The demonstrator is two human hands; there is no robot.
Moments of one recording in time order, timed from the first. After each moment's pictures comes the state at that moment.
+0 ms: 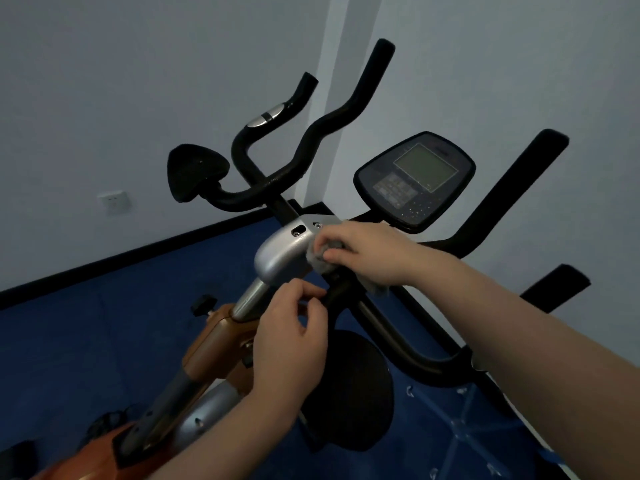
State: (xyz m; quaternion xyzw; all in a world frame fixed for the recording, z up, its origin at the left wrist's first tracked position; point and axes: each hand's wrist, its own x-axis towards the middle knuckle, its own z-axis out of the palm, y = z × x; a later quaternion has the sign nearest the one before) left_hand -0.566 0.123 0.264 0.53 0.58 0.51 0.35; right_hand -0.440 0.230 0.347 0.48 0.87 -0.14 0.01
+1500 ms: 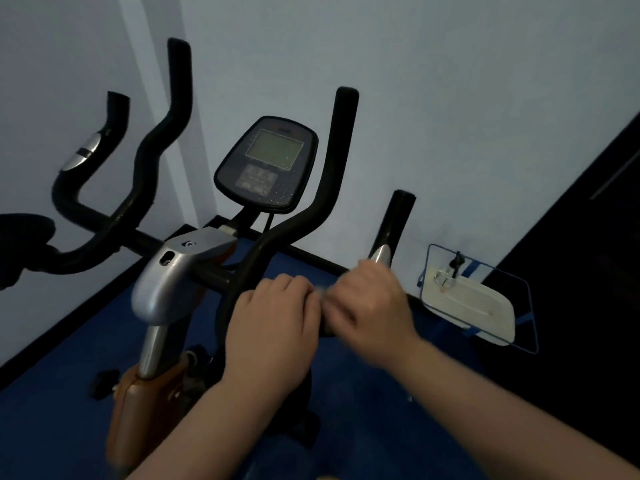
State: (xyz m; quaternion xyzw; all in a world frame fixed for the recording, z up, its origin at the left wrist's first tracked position) left_hand -0.516 0.118 0.313 0.86 0.44 0.21 0.13; right_hand -0.348 0.085 0.277 0.58 0.73 0.18 -0.31
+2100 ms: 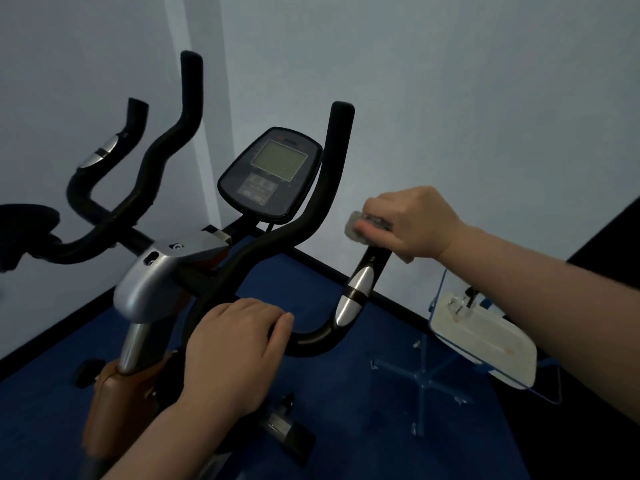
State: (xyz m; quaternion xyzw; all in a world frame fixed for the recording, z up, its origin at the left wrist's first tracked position) left_hand -0.509 0.112 0.304 0.85 0.48 0.18 0.10; right_hand -0.224 0.161 0.373 0.46 0.83 0.26 -0.18
